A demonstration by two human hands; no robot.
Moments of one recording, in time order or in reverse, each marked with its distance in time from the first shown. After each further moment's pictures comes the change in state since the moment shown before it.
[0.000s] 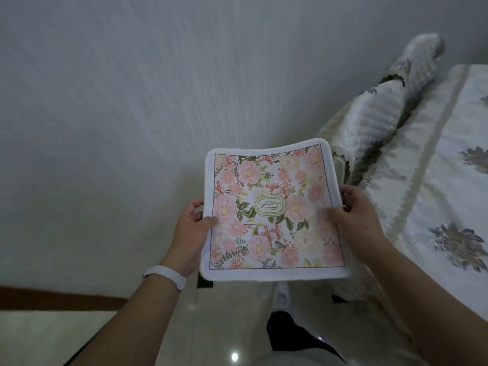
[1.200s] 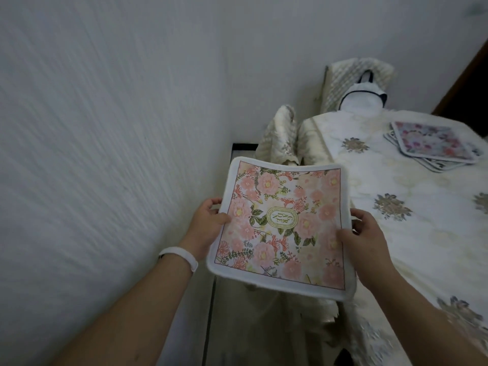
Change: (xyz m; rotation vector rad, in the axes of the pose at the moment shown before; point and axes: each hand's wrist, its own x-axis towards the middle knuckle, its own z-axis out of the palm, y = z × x) left_hand 0.413 0.229 0.352 0.327 -0.840 0.051; right_hand 0.305 -0.096 -0.065 0.166 0.801 0.229
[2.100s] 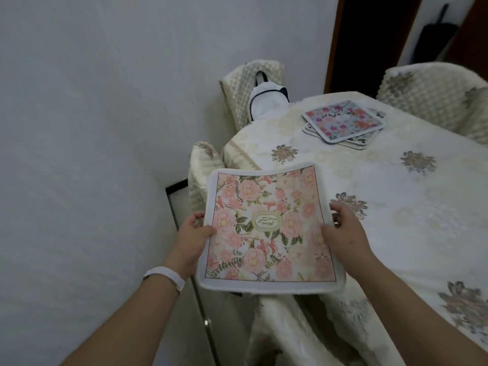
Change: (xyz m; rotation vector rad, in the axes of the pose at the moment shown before) left_hand 0.221 0.090 0.130 0.182 -0.322 -0.052; right_hand 0.159 -0.004 -0.021 0.084 0.328 0.138
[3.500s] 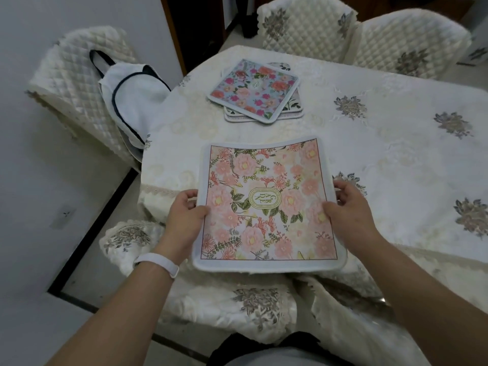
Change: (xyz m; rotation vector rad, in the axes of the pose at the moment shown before) left_hand 0.392 0.124 0.075 0.399 -0.626 0.060; right_hand 0.188 -0.046 0.138 0.127 0.695 0.363
